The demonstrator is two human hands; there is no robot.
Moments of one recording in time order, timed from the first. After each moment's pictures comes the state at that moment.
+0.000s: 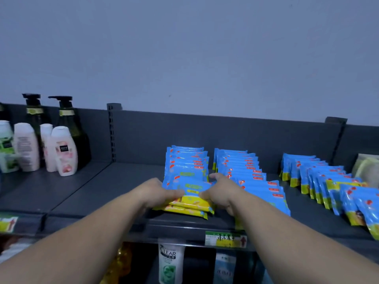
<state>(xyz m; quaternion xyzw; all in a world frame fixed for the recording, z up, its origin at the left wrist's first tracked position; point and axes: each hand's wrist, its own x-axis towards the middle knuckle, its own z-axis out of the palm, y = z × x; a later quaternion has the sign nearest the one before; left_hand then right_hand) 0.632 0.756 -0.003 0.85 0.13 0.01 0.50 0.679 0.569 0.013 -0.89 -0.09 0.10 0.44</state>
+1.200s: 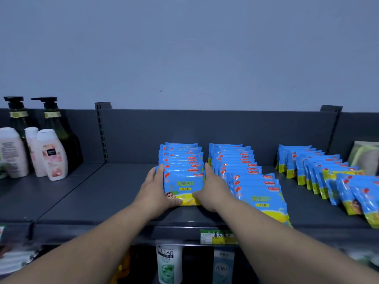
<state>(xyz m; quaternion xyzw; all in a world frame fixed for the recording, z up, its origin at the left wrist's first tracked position) 0.644 0.737 -0.022 0.94 0.05 0.15 0.32 0.685 0.575 -0.005 -0.93 -0.14 -0.02 0.35</state>
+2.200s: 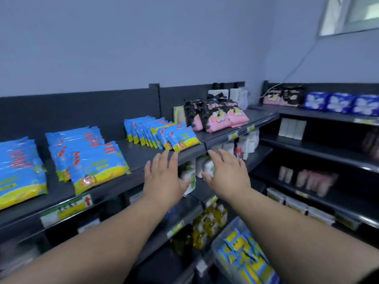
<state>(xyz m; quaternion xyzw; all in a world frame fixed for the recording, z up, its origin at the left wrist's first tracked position) 0.547 0.412 -0.047 0.93 -0.29 0.20 0.12 0.470 0.262 -0.040 -0.95 0.21 -0.21 0.05</state>
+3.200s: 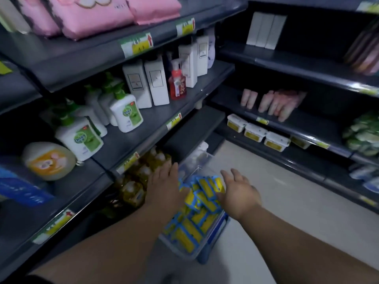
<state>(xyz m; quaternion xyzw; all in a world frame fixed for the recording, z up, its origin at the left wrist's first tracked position) 0.558 0.067 -0.299 0.92 -0.38 -0.12 0.07 0.421 -0.073 -0.296 -0.91 0.37 0.11 0.15</state>
